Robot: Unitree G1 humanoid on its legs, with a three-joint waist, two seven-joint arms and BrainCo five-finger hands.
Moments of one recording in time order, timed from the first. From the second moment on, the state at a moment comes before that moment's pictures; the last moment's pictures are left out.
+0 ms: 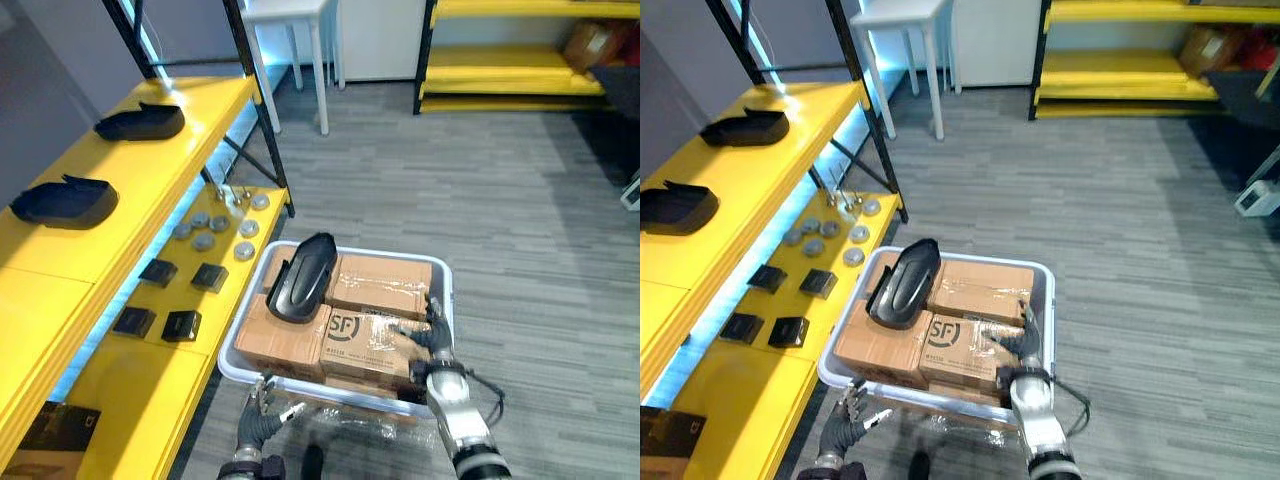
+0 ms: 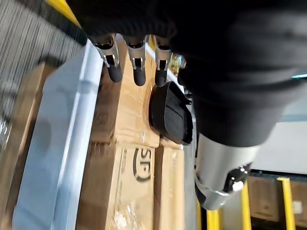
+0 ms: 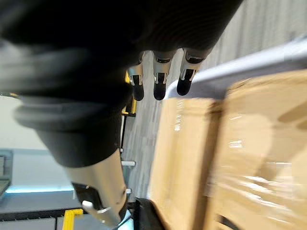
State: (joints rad) left arm 0.19 0.07 -0.17 0.18 -0.02 -0.18 0.17; right arm -0.44 -0.04 -0.08 0.53 -0.12 -0.06 -0.34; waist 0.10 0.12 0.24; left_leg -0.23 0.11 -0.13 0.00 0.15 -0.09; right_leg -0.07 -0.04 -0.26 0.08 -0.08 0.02
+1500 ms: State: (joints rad) left arm 0.00 0.15 0.02 0.79 -0.04 -0.21 0.31; right arm -1.11 -0.23 0.41 0.94 -0.32 -0.09 -0.20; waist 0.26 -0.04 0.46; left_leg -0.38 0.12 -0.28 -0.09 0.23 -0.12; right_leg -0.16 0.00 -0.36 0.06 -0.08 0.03
